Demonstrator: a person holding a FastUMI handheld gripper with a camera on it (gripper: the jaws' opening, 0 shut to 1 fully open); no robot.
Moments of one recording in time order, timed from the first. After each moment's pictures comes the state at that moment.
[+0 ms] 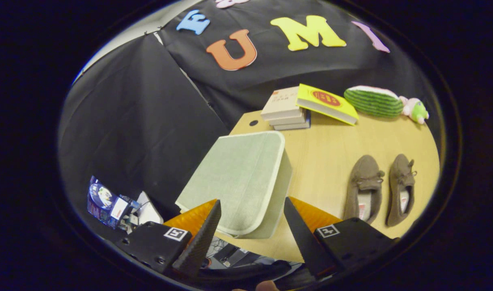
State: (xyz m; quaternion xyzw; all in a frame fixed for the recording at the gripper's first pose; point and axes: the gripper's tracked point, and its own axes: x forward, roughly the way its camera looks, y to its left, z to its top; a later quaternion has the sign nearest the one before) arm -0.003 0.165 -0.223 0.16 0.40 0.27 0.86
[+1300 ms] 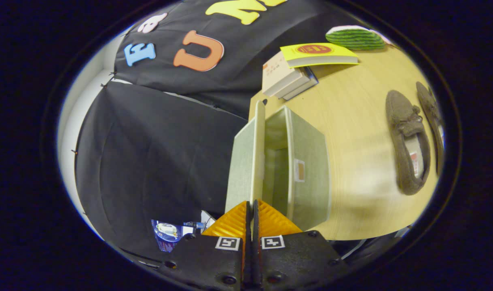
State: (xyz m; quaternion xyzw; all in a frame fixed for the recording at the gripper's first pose) arm 0.016 0.202 -0.183 0.36 0.46 0.31 0.75
